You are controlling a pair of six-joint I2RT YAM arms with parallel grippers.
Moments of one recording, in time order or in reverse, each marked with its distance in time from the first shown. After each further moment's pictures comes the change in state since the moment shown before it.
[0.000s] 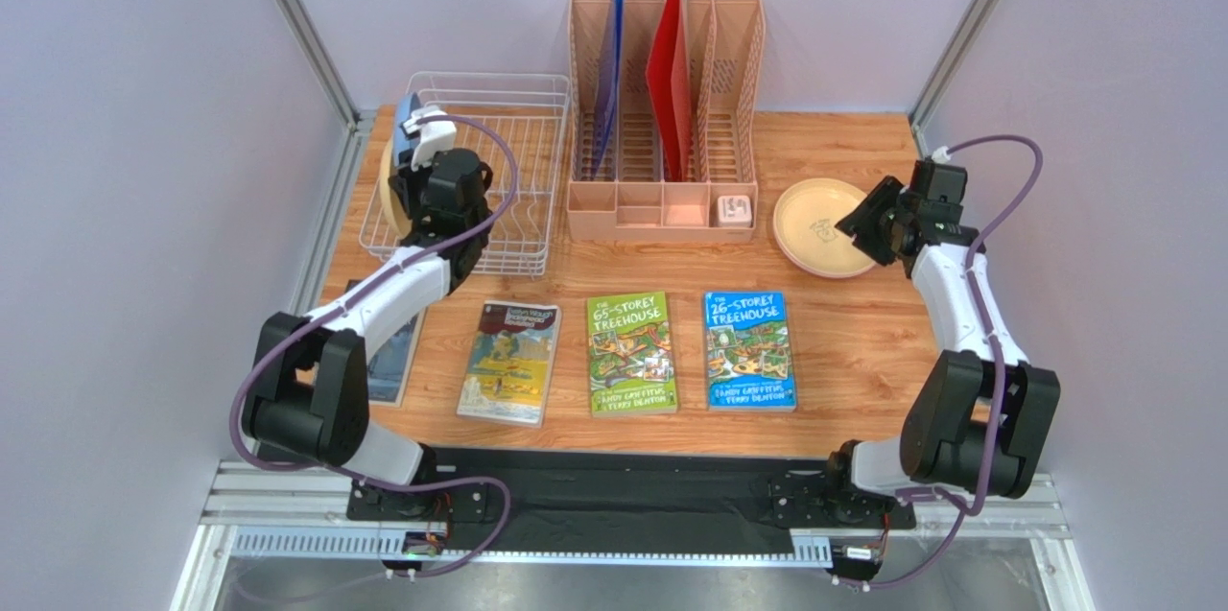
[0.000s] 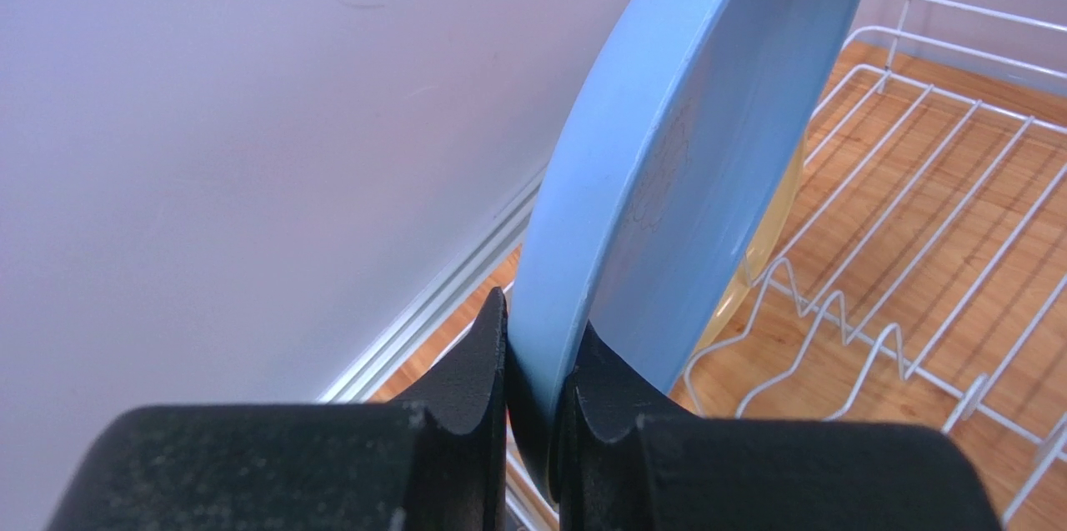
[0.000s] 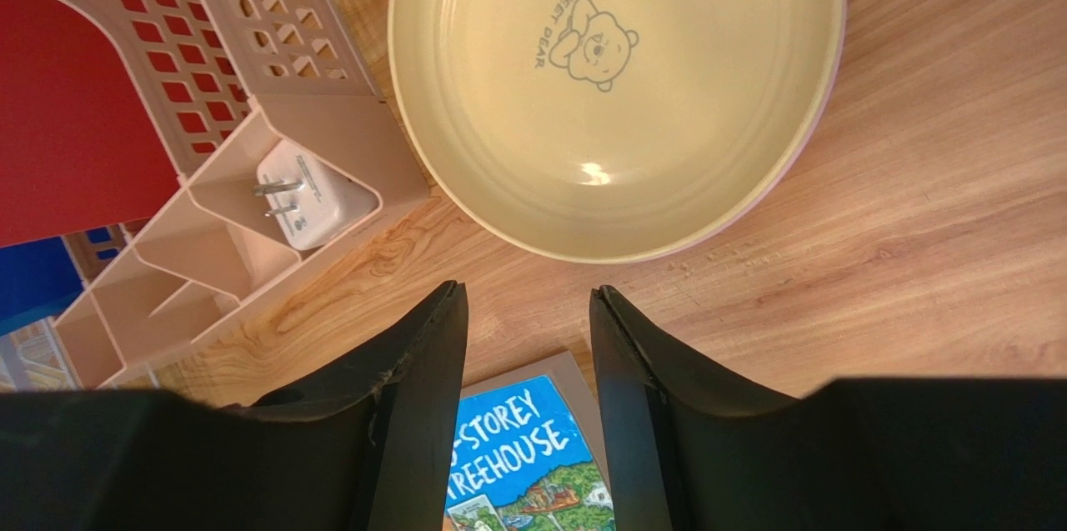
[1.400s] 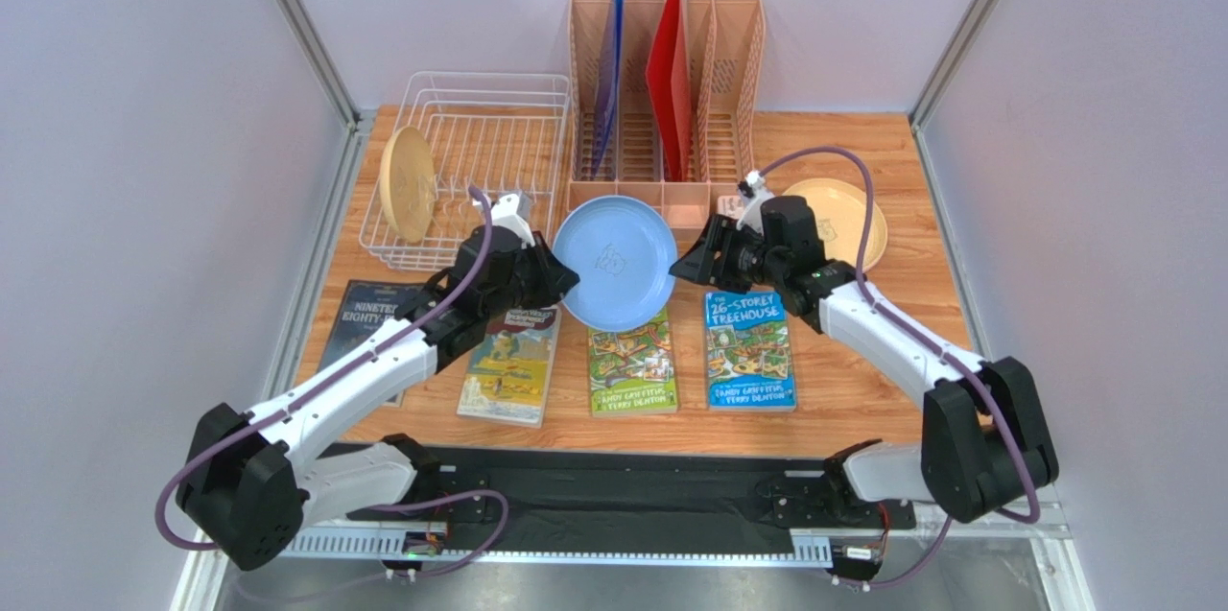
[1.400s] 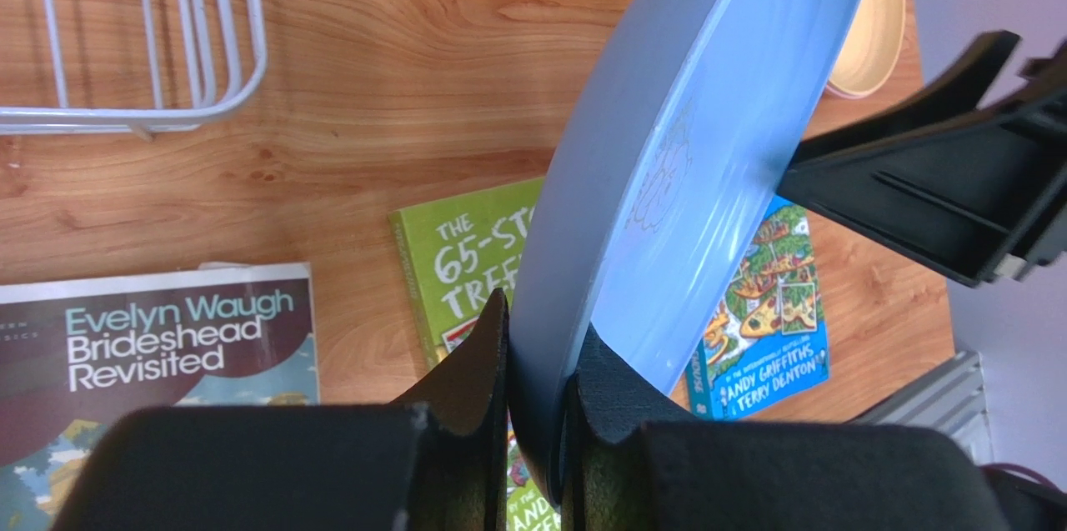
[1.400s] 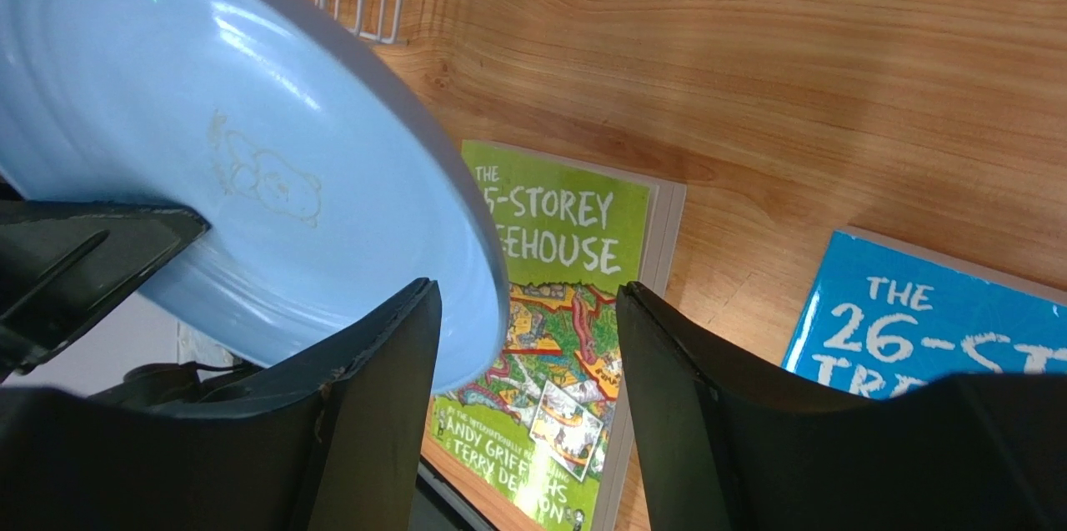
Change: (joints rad) left arm -0.324 -0.377 -0.202 -0.507 1.052 -0.804; right arm 0.620 -0.058 -0.233 0.338 -0.216 0.071
